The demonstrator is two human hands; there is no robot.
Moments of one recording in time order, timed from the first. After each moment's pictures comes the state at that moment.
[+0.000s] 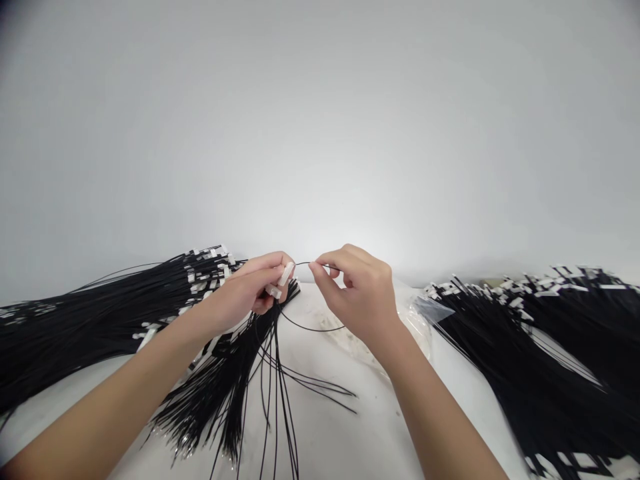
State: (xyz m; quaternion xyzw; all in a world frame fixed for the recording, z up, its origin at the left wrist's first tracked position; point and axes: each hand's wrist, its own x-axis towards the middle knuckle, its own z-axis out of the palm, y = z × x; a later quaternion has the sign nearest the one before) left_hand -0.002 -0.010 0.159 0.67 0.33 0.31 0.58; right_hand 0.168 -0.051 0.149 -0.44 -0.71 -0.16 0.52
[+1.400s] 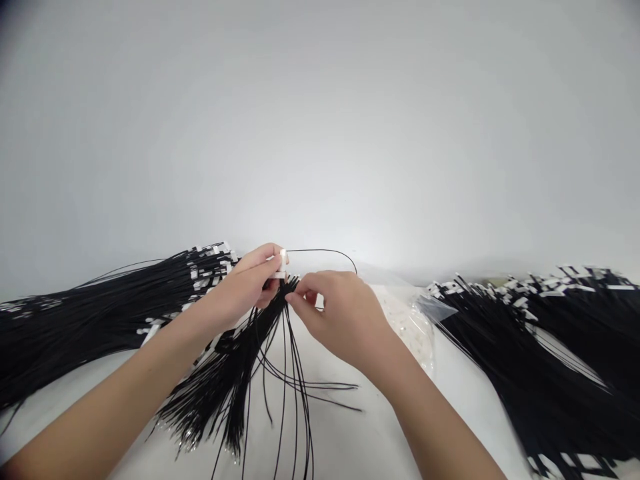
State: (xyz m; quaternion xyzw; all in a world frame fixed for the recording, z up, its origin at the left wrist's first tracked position) left_hand -0.003 0.000 0.144 0.65 0.37 0.38 0.55; right_hand 0.151 -0.068 0.147 -0.53 -0.78 0.04 0.34
